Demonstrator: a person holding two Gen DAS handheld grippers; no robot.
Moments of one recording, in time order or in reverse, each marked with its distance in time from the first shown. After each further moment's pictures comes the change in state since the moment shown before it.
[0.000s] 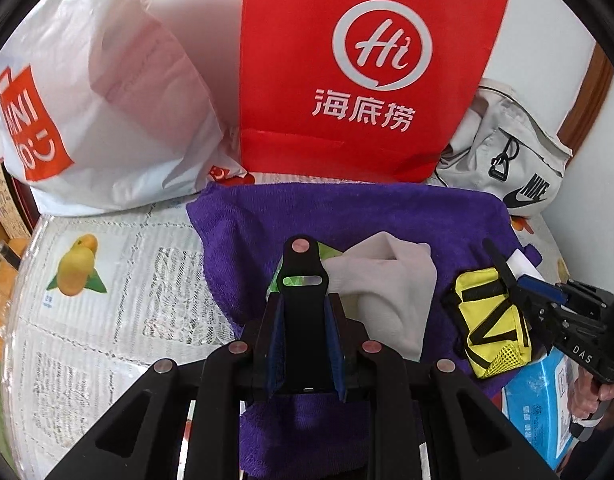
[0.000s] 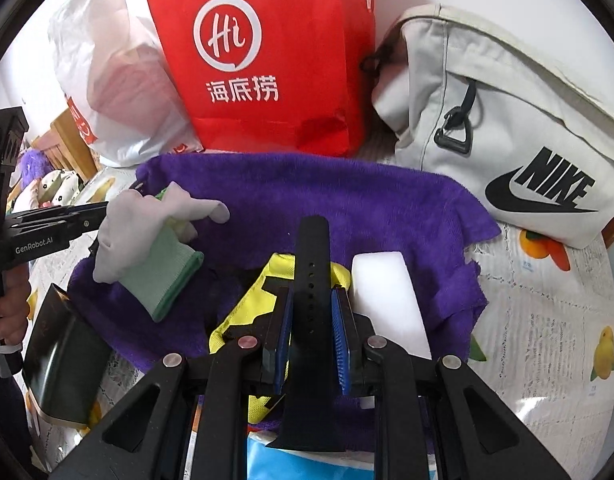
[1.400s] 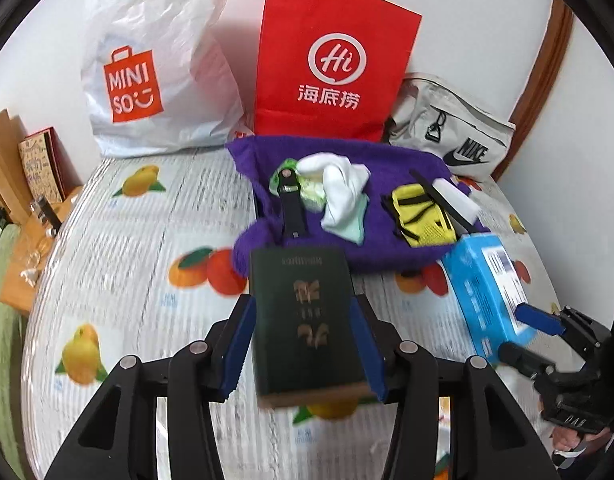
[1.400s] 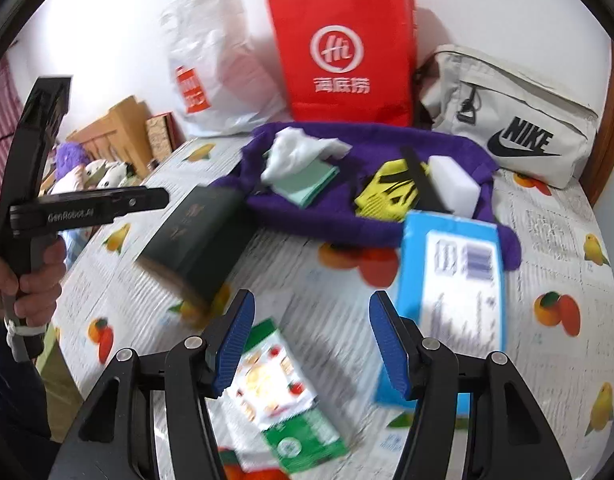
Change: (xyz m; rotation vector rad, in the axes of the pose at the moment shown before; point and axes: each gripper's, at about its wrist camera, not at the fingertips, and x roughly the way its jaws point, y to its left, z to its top) left arm -0.136 -0.006 -0.115 0.002 -0.024 -0.021; right arm -0.130 0.101 -0.131 -0.030 -0.069 0.072
